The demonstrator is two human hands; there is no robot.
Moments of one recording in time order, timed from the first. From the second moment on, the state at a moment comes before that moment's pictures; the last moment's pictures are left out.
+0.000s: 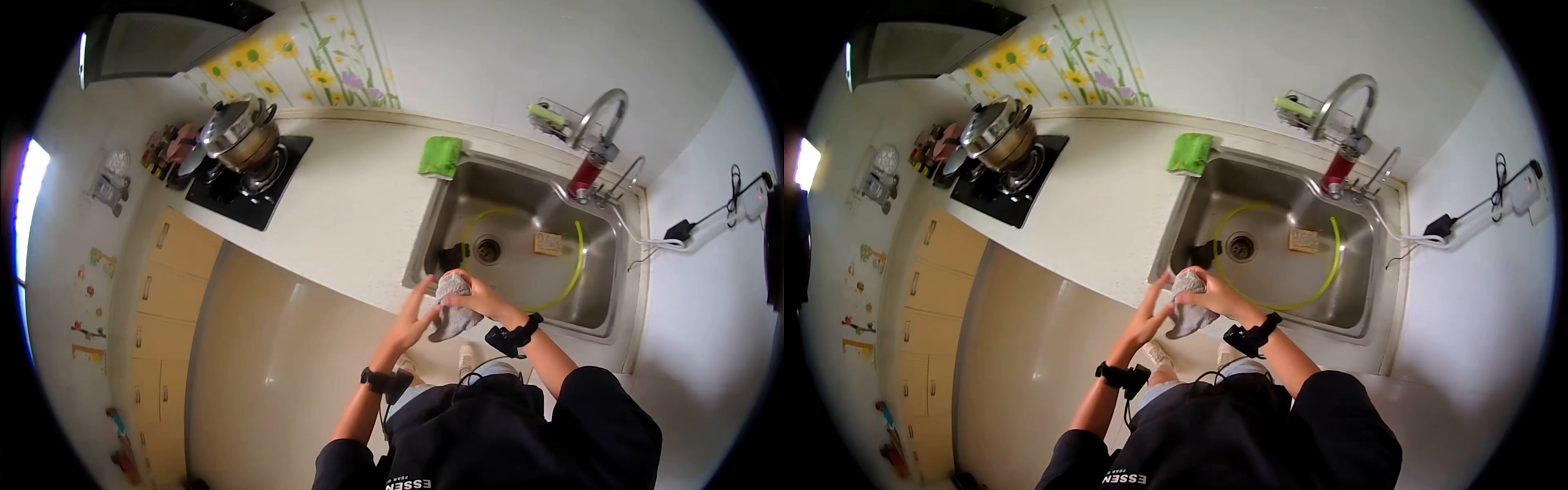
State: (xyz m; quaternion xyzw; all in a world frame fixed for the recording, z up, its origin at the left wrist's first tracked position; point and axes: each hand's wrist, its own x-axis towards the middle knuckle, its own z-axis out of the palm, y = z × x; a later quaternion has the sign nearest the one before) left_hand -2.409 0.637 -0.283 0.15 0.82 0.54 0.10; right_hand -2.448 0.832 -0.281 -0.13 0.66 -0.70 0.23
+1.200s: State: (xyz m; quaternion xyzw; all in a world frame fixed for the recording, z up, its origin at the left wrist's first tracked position) left_hand -2.528 0.247 -0.405 -0.20 0.95 0.23 -0.06; right_hand -2.589 0.330 -0.409 -0.27 0.94 -0.19 -0.07
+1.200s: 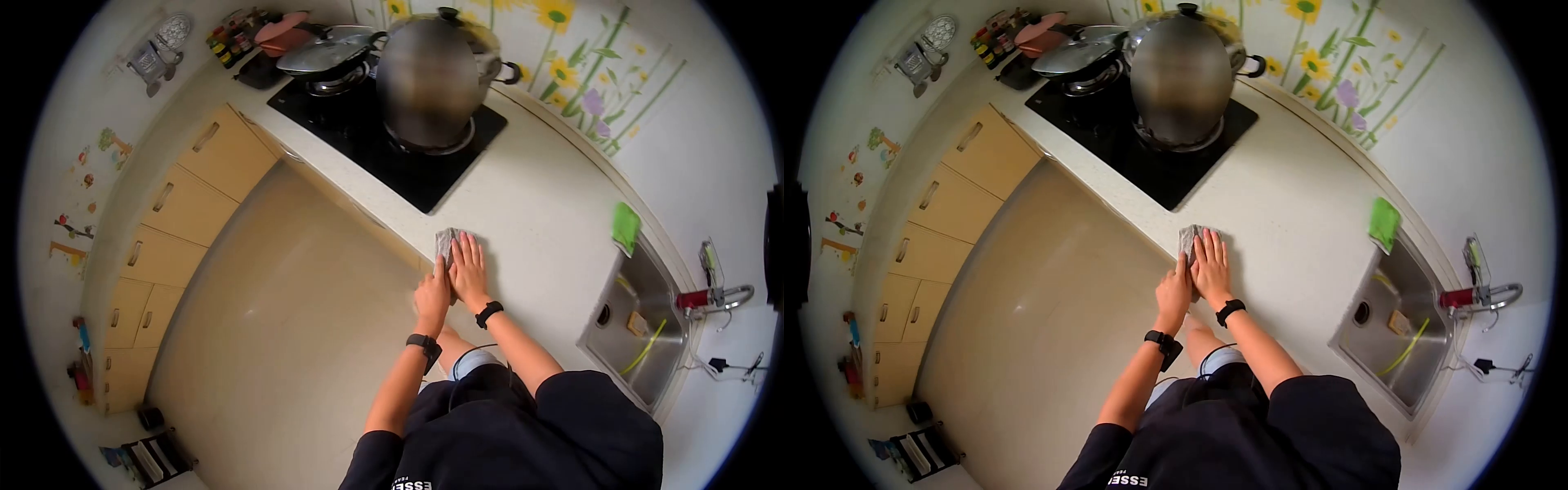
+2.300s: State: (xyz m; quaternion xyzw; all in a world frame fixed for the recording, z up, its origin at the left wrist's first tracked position) left_hand -2.778 -0.367 -0.436 -0.18 0.97 0.15 -0.01; right_hand -2.856 -0.291 -0.450 -0.35 0.90 -0.21 -0.12
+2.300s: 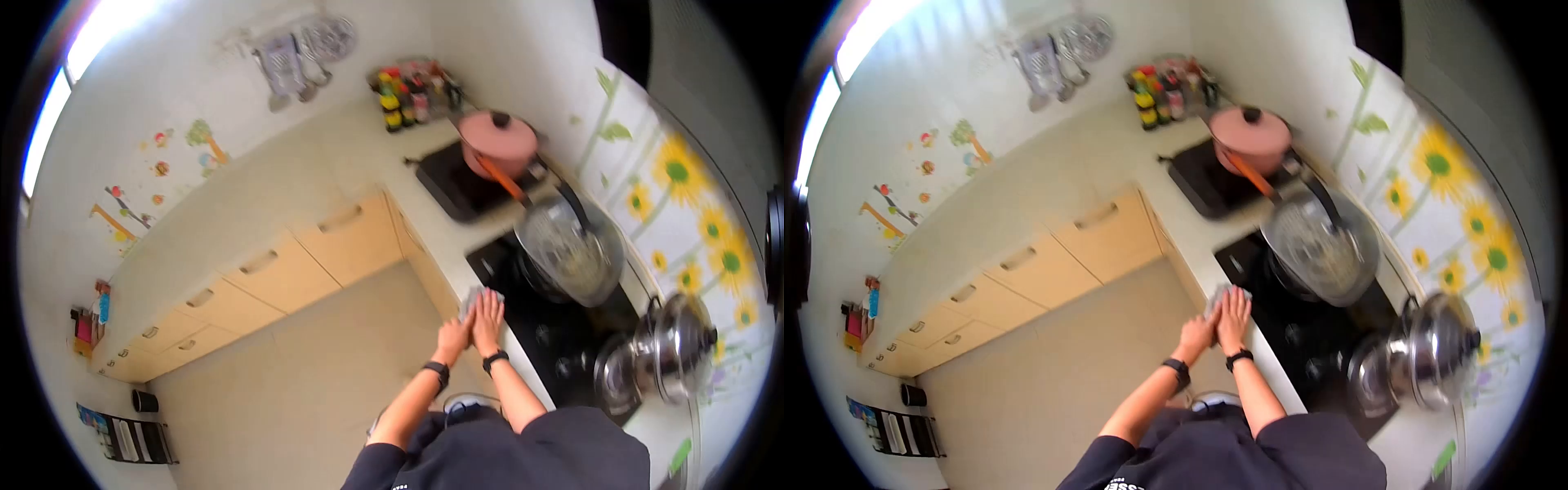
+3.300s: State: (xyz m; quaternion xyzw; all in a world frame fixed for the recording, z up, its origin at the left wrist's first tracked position) left_hand -2.862 -0.890 -0.399 -0.32 0.93 0.11 -0.10; right_hand -2.982 -0.836 -0.416 -0.56 0.80 -0.21 0.05
